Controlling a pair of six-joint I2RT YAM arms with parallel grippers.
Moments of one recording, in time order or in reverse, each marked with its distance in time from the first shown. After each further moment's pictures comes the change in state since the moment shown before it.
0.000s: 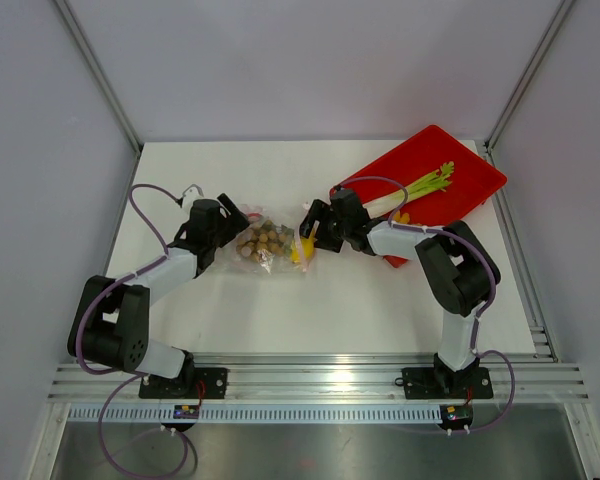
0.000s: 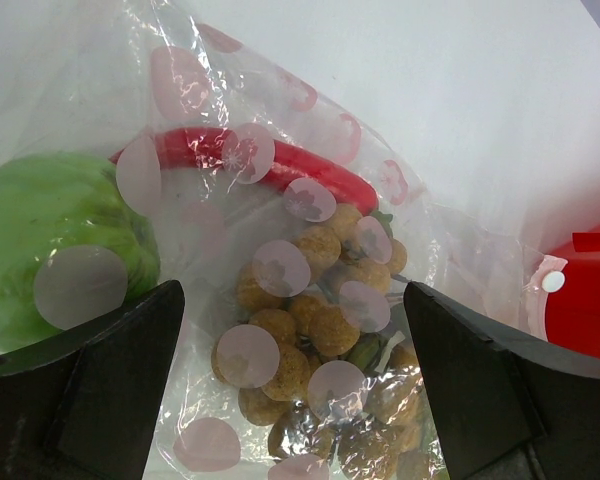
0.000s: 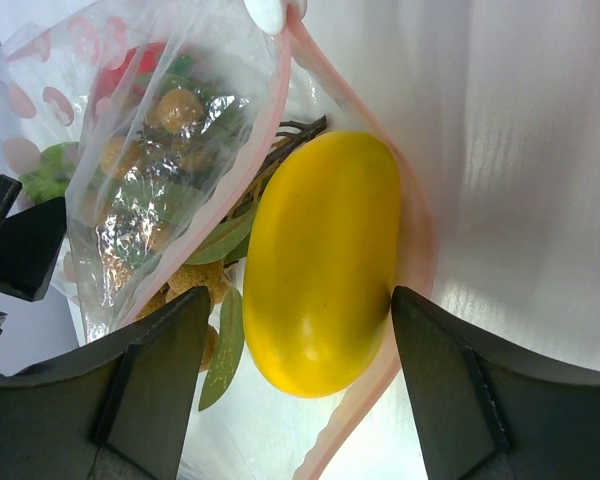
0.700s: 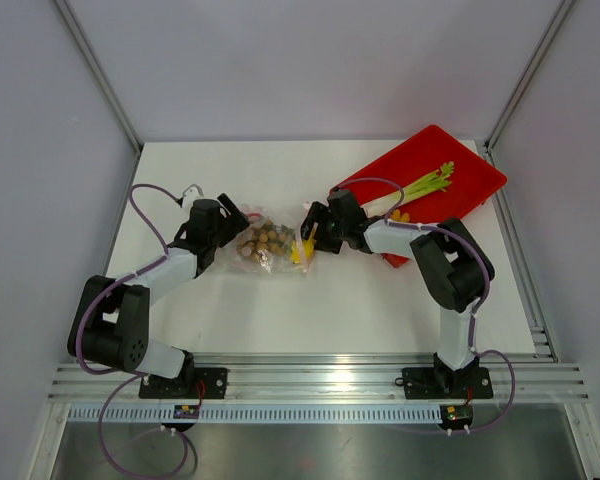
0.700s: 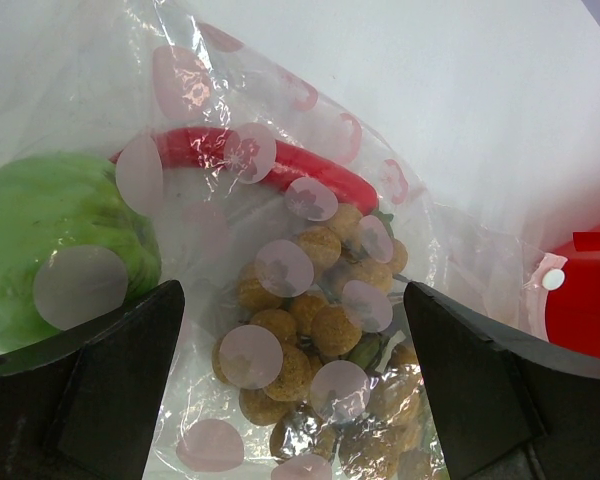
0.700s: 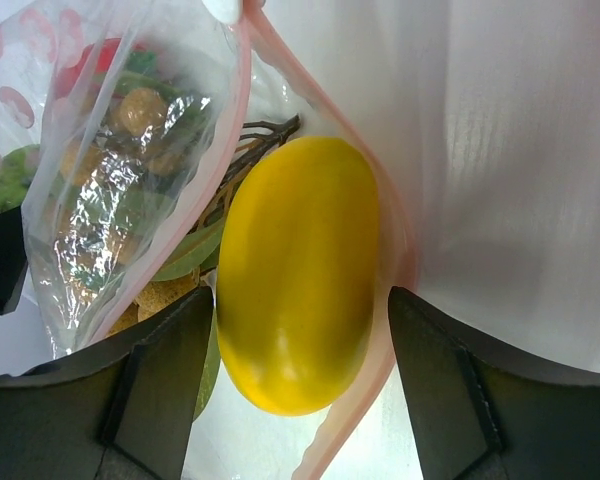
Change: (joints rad) left arm 0.000 0.000 0.000 0.000 0.001 0.002; right arm 0.002 0.043 0.032 -0.036 0.001 -0.005
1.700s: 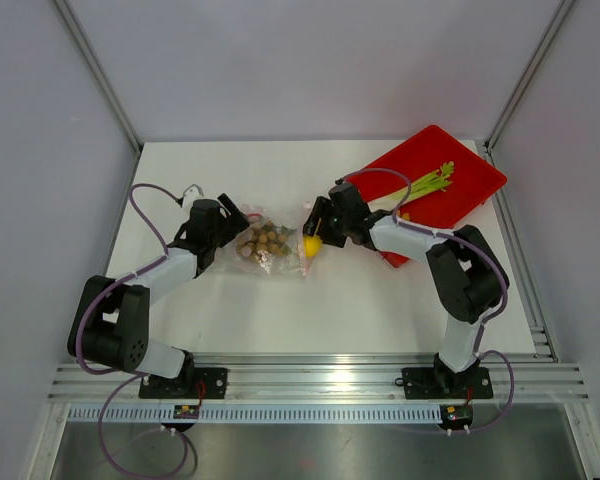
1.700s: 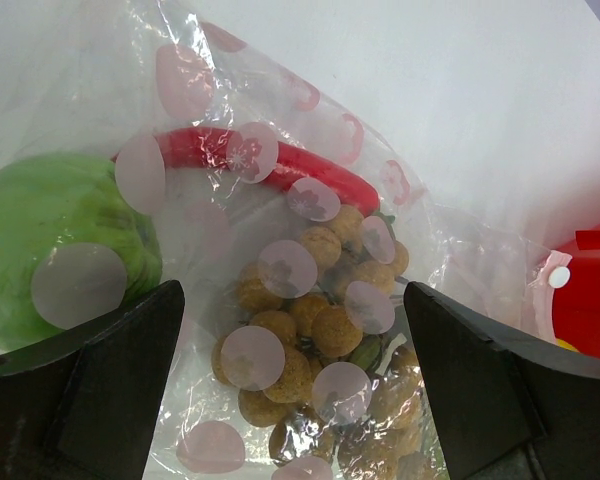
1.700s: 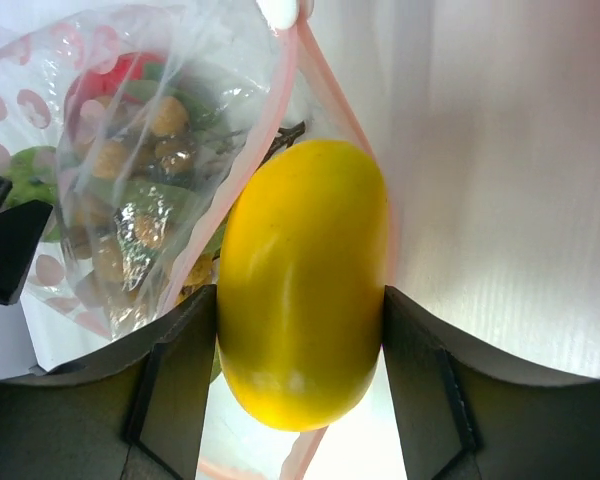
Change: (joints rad) left arm 0.000 0.000 0.000 0.000 0.000 0.007; right arm 0.010 -0.083 0.027 -0.134 0.082 -0.051
